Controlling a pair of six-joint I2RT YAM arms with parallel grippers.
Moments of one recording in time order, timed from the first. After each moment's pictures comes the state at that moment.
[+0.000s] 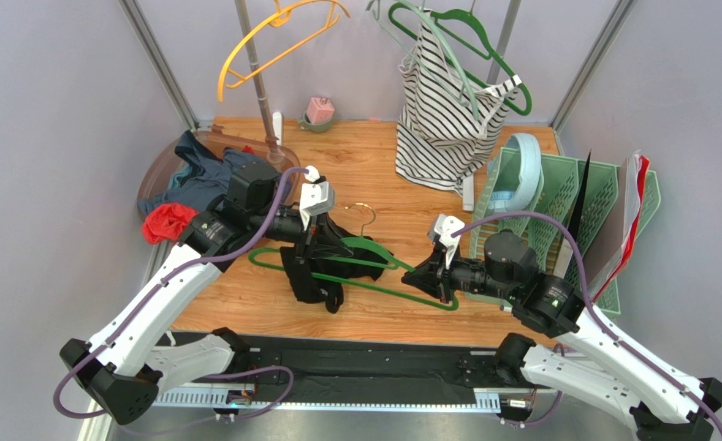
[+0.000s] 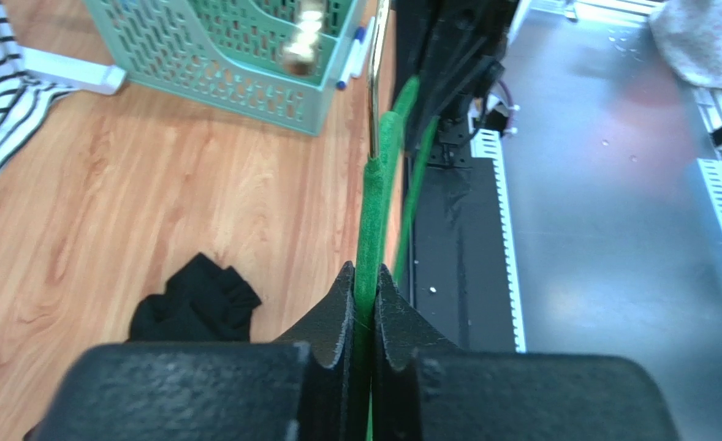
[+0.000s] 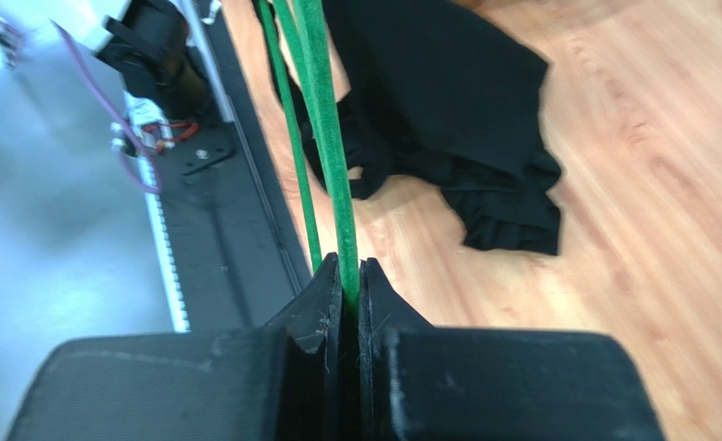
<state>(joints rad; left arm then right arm) -0.60 1.06 1.17 -0.59 0.94 0.24 0.89 0.67 0.80 -0.44 -0.32 0.09</state>
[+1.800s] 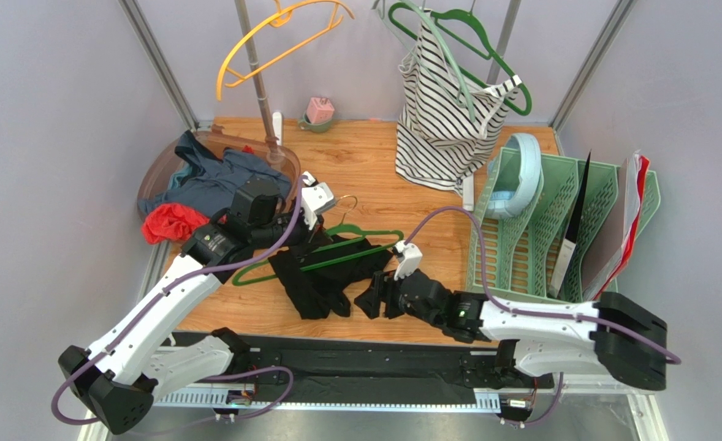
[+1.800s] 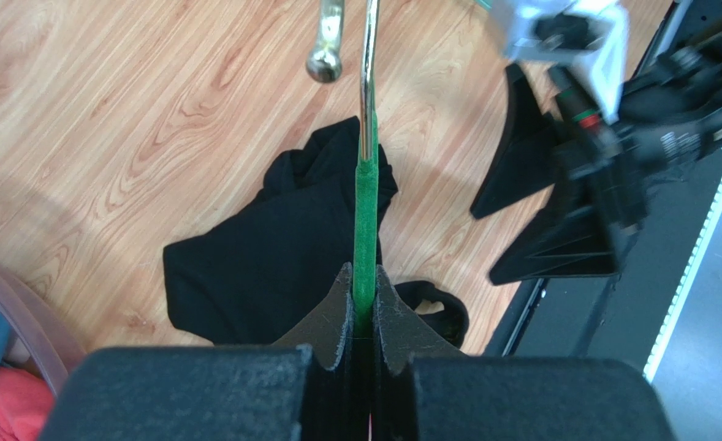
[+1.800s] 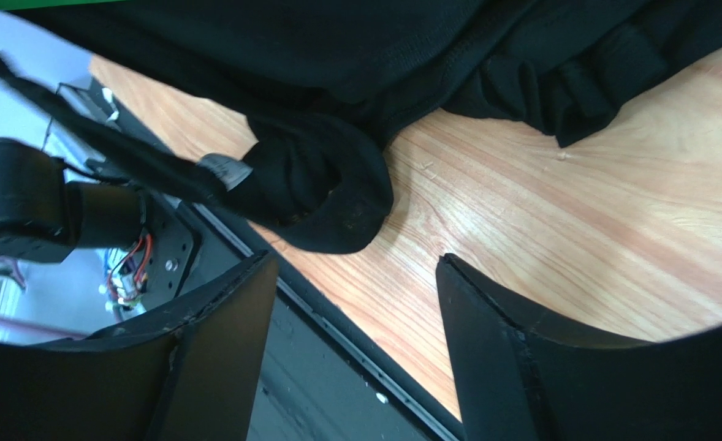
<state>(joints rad) -0.60 1.00 1.05 -0.63 0.43 0.20 1.19 1.11 0.45 0.16 0.23 0.83</state>
